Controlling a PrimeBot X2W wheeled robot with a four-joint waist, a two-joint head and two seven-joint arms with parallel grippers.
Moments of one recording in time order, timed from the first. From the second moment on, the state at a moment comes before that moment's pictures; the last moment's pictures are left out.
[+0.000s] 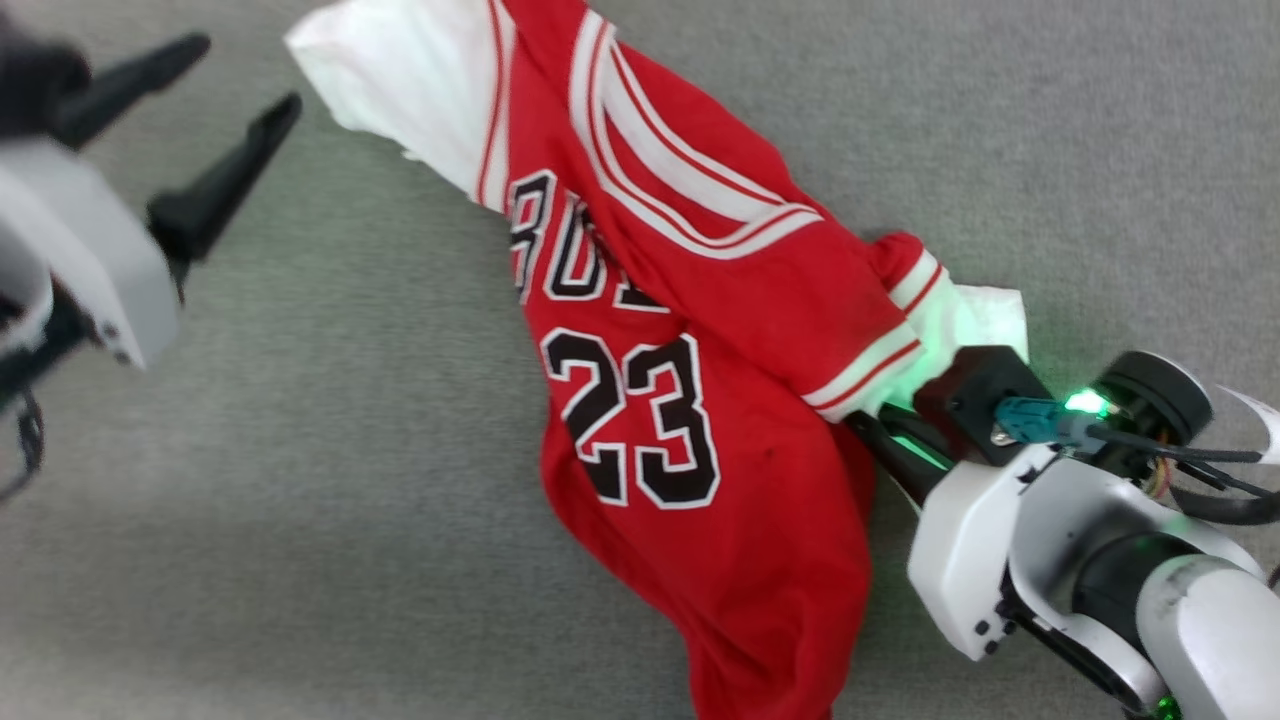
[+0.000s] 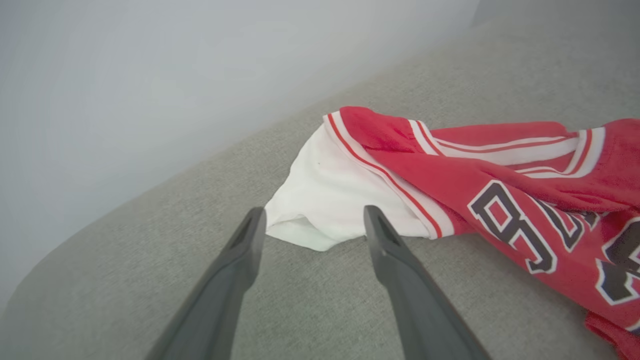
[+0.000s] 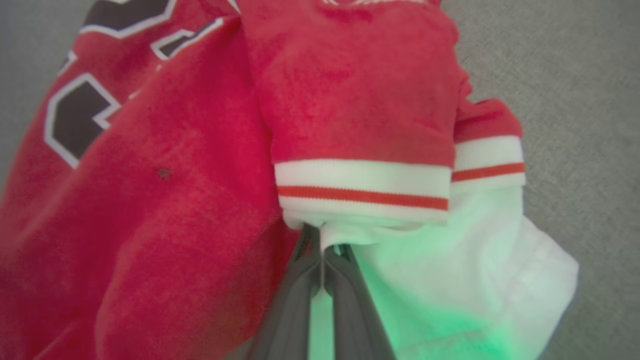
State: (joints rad) left arm -0.97 1.00 -0.75 0.06 -0.92 -0.13 0.12; right arm -0.41 -0.41 0.48 -0.31 0.36 0.13 0.72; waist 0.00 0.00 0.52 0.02
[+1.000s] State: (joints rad) left arm -1.65 1.01 -1.26 0.40 -1.35 -0.13 0.59; right arm -0.54 -0.28 0.61 -0.36 0.29 0.13 0.64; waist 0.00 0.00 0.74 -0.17
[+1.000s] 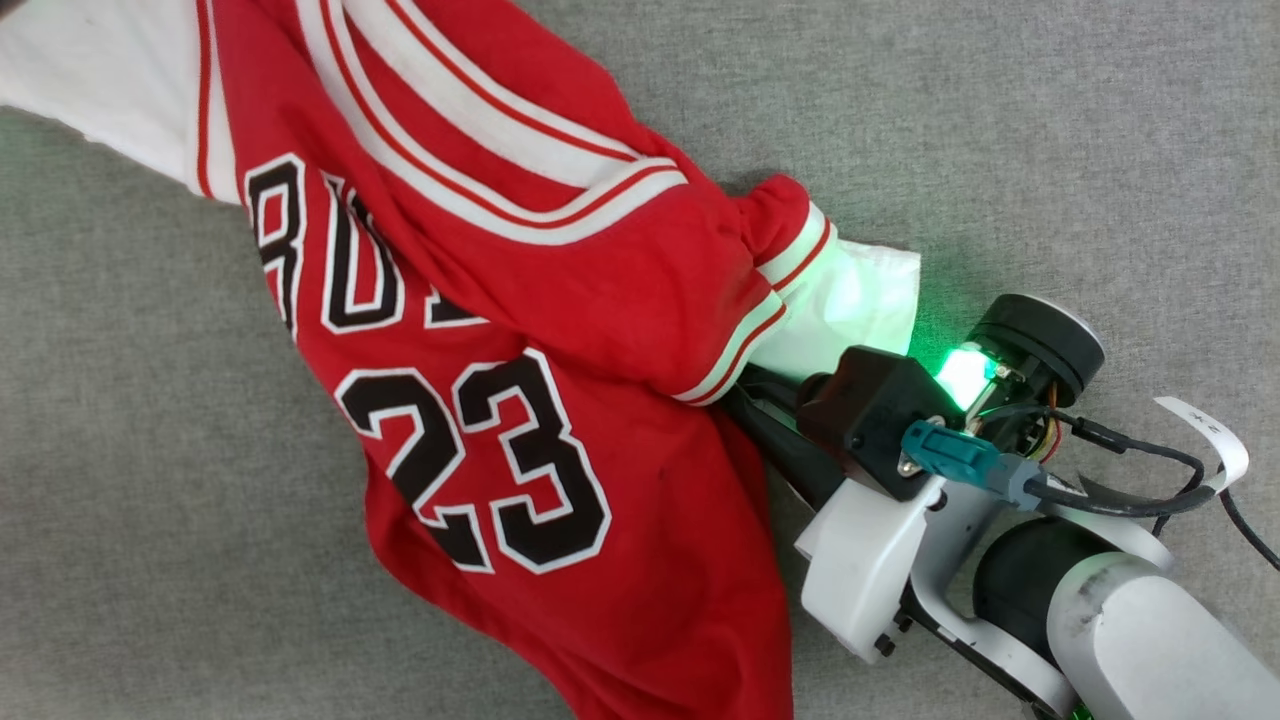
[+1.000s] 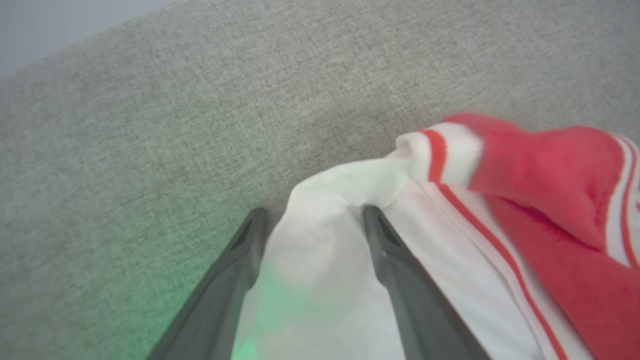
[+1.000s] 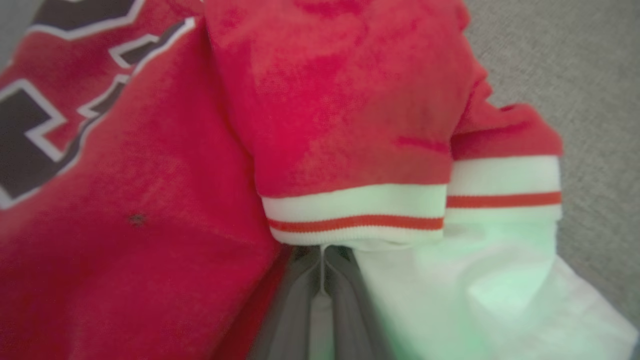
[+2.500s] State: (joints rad) left arm -1.89 0.69 -1.00 0.75 -1.46 -0.13 -0.25; right arm -1.44 -0.08 -0.29 0.22 0.15 0.13 0.29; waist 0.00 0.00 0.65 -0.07
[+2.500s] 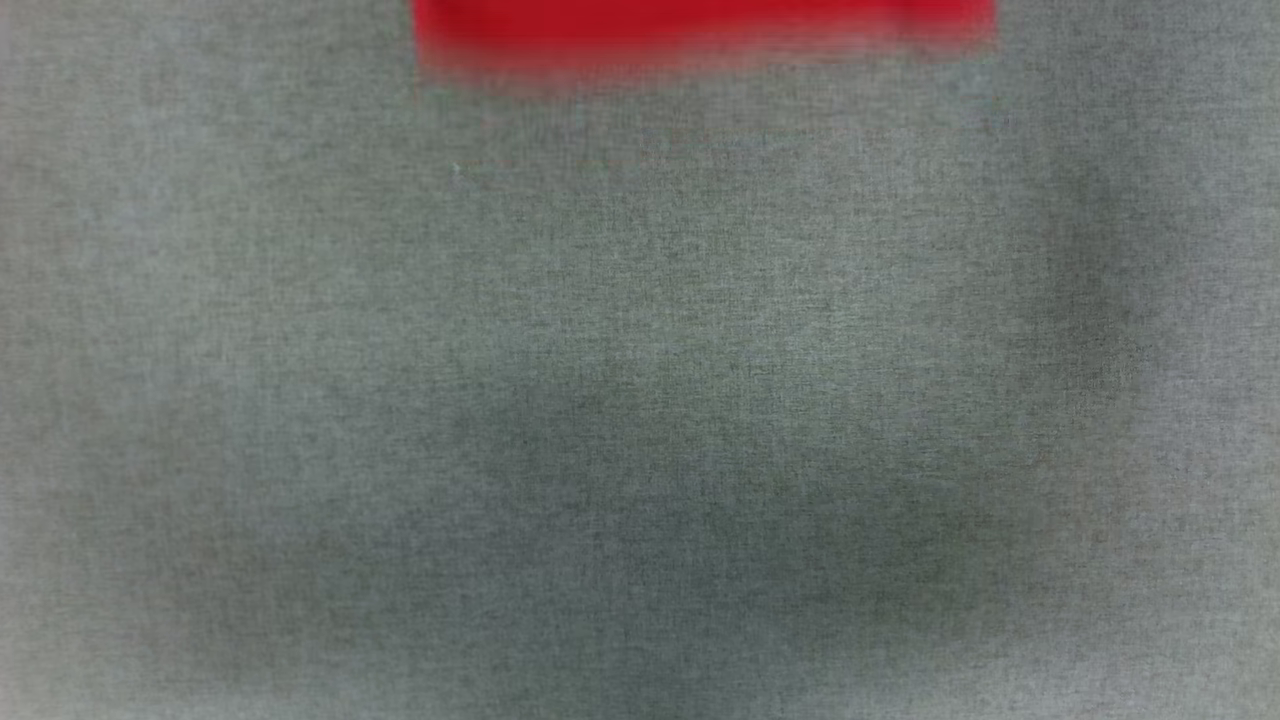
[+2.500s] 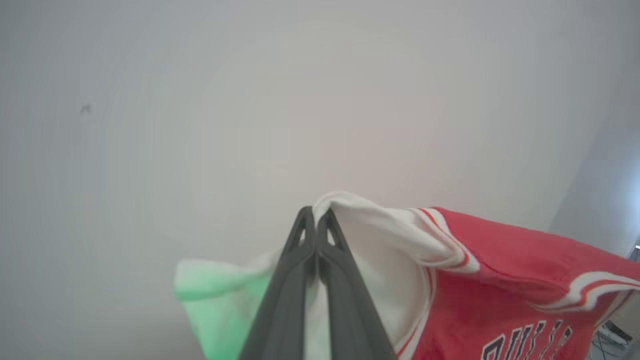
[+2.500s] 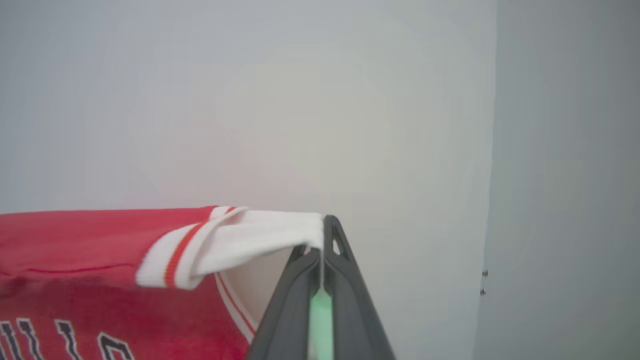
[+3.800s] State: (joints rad) left arm -0.64 1.03 -0.91 -0.21 -1.63 -0.13 -0.26; right arm -0.28 -0.20 -0.24 -0.30 0.47 0.13 0.63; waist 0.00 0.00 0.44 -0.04
